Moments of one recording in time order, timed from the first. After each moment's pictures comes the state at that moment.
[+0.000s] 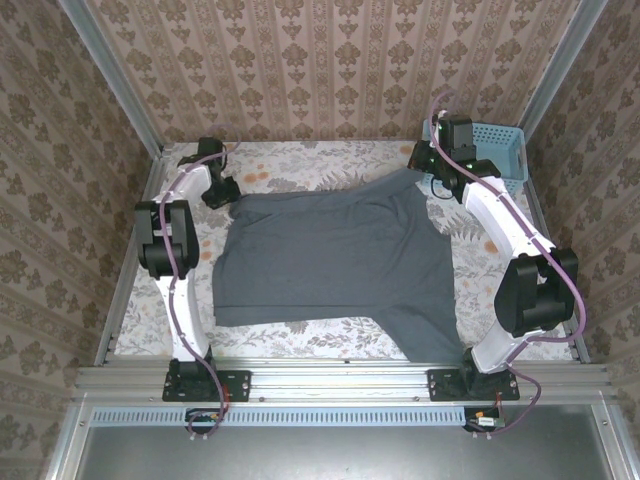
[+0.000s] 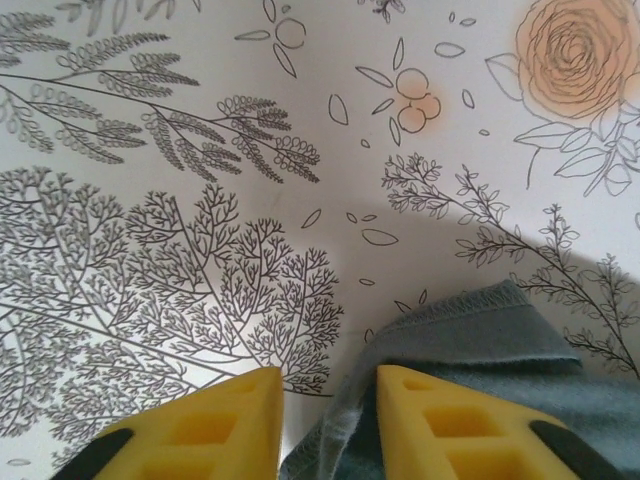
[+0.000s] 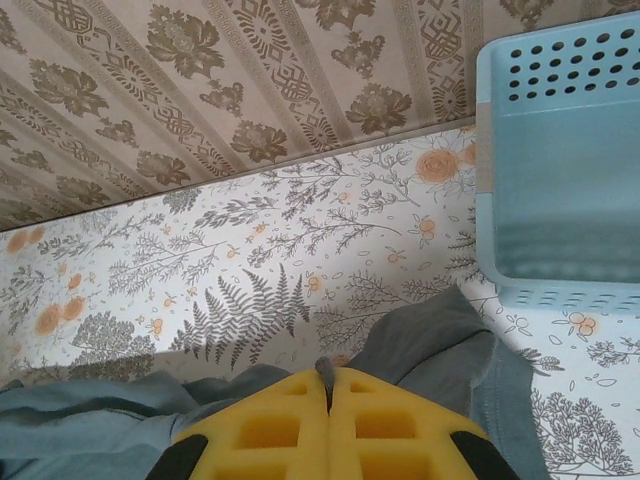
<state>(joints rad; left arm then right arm) -0.06 2.19 1.76 -0.77 0.02 -0.37 0.13 1.66 1.46 -0.38 -0.03 0.38</state>
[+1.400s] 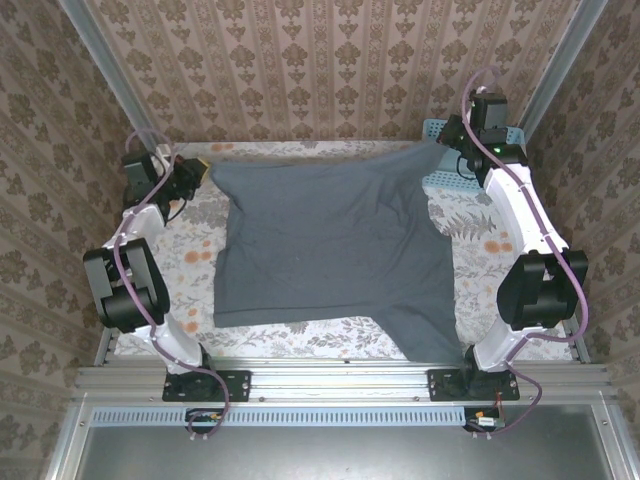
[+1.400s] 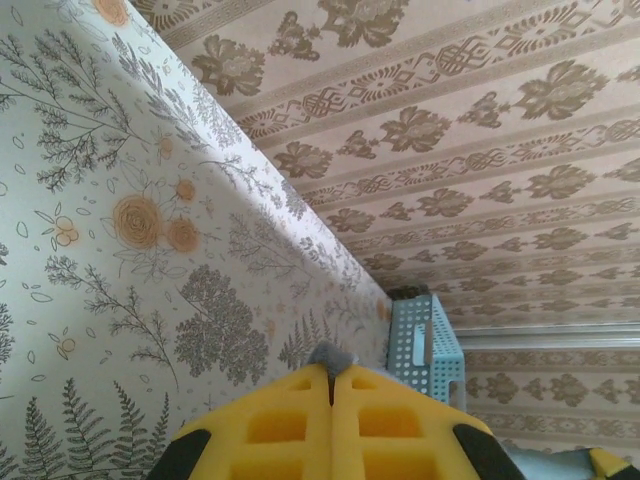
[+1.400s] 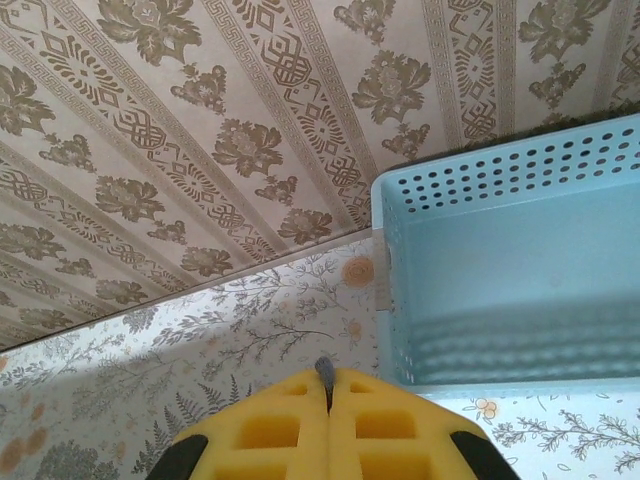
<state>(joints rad) 0.22 1.71 1.16 0.13 0.78 -0.93 -0.01 1.69 1.62 -0.41 0.01 0.40</state>
